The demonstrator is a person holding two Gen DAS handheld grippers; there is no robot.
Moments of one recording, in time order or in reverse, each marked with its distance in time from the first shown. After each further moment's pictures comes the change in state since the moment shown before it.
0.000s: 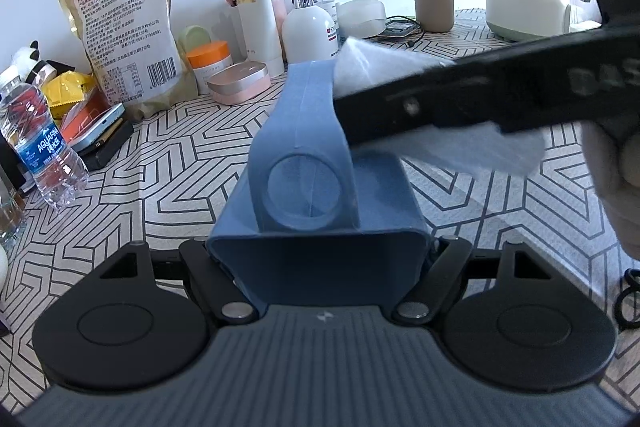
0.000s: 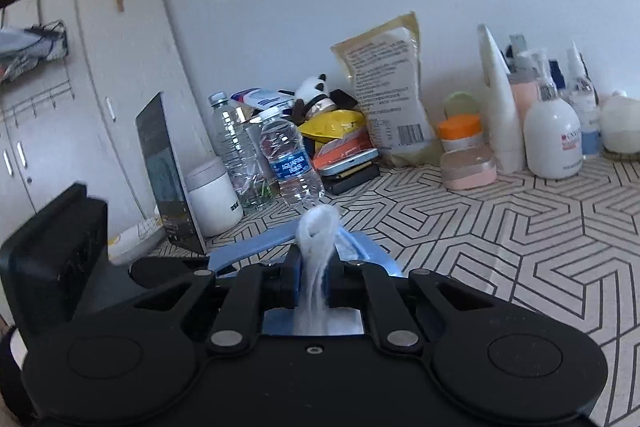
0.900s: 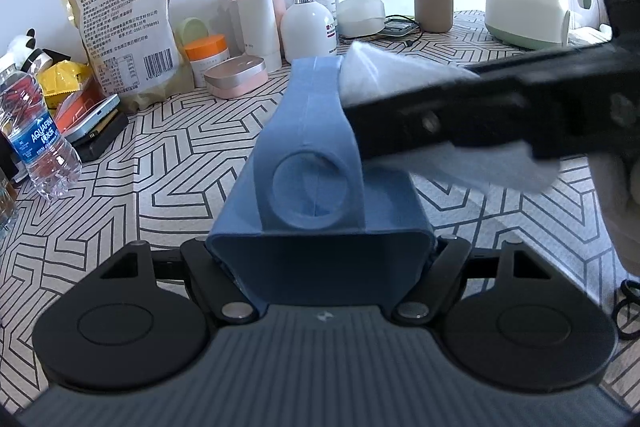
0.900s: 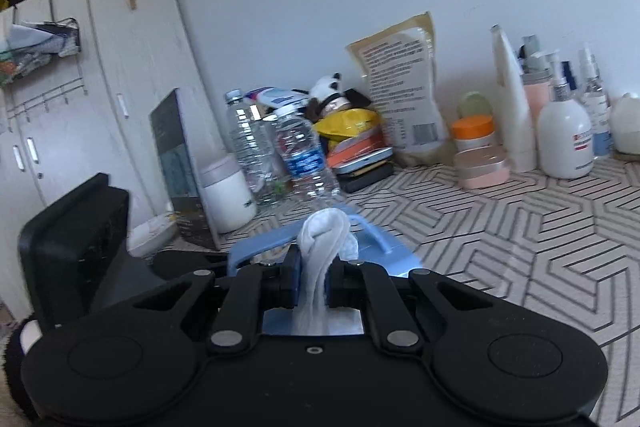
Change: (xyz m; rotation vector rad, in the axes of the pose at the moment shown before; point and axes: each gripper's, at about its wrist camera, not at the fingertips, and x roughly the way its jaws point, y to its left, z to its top) left arm -0.002 -0.002 -0.001 -0.022 0.006 -0.022; right arm -0.005 0.005 -0.004 -0.009 -0.003 0.025
